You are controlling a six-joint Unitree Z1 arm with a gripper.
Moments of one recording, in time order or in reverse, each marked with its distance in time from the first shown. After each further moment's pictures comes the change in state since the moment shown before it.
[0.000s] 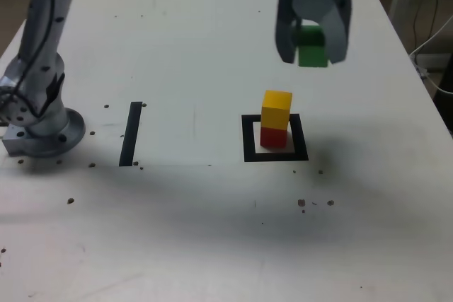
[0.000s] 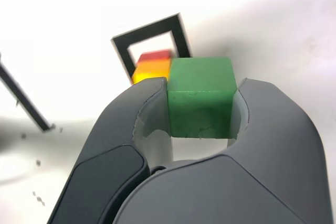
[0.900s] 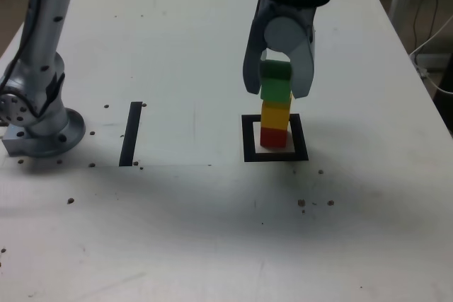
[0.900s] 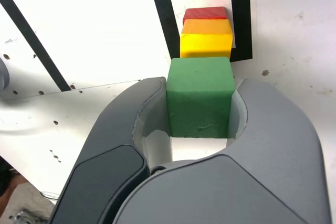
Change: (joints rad) arm -0.004 0.025 0.154 -0.005 -0.111 -0.044
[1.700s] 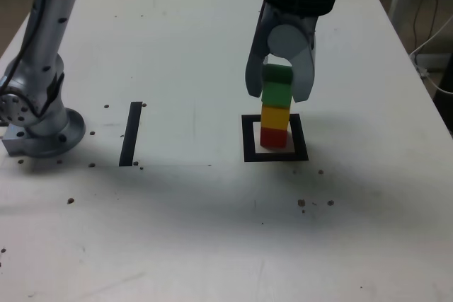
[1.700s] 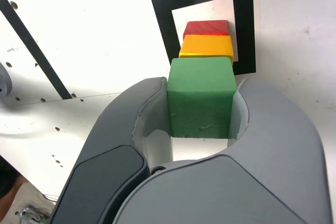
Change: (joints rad) arm 0.025 0.028 0.011 -0.012 0.008 0.024
